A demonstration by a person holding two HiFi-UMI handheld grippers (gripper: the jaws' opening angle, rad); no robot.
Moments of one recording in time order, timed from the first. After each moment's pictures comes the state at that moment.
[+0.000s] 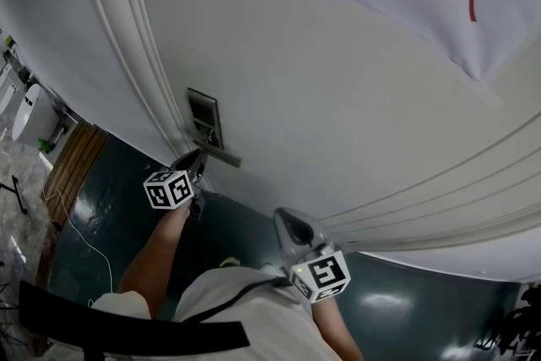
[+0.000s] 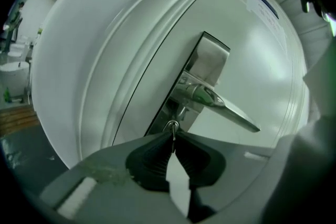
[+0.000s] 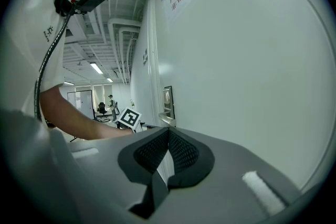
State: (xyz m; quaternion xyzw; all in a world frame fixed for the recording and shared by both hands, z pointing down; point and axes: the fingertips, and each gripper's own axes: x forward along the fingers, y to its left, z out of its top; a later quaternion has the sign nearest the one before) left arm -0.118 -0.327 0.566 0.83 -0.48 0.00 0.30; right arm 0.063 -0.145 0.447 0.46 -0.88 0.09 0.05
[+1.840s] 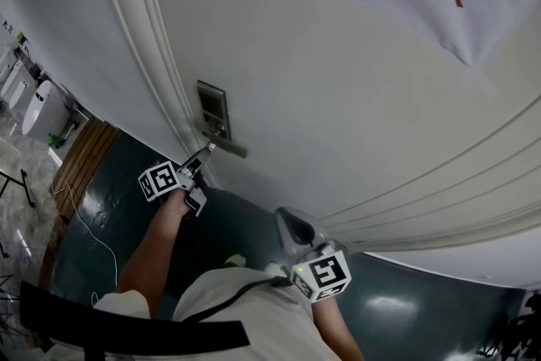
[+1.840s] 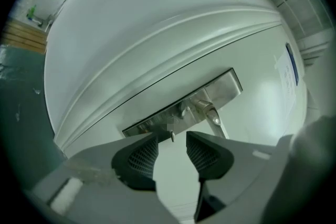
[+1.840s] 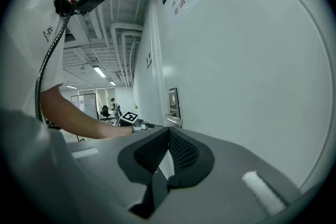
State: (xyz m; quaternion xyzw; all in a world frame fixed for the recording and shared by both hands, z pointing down) left arm -0.135 -0.306 0.567 0.76 -0.41 -0.16 0.48; right arm 0.059 -0.124 0.446 0.44 -0.89 0.09 0.04
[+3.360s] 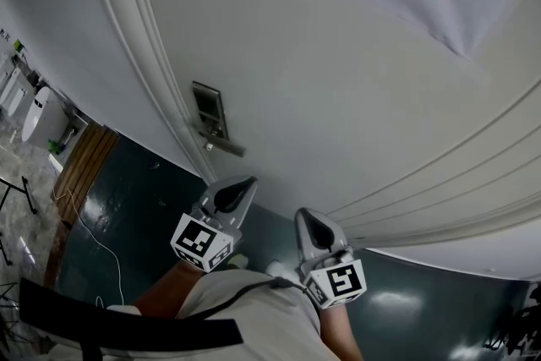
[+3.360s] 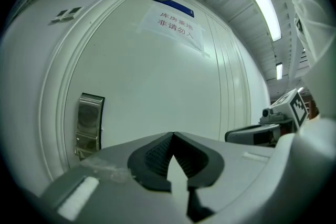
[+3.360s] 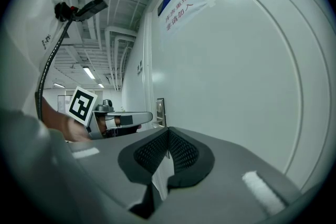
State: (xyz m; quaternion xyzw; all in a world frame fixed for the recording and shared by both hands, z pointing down) left arm 0.018 -0.173 0.413 0.94 -0.35 0.01 0.03; right arm 0.103 -0.111 0.422 0.51 -0.86 0.07 0.01
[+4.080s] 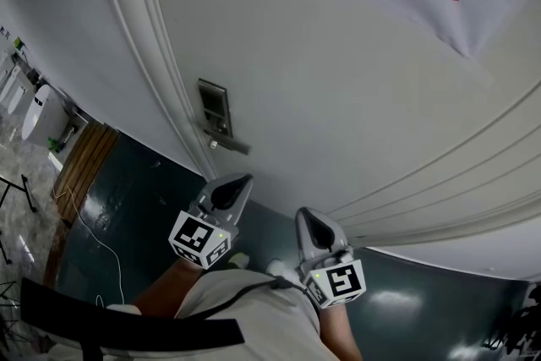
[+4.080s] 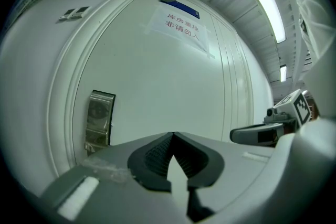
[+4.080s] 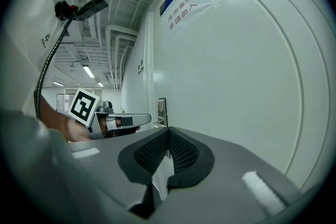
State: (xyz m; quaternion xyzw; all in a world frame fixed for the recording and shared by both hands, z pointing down) left arm -0.003 -0.176 0.418 0.93 -0.36 0.01 0.05; right arm 0.092 -0.107 0.420 0.51 -0.86 0.07 0.01
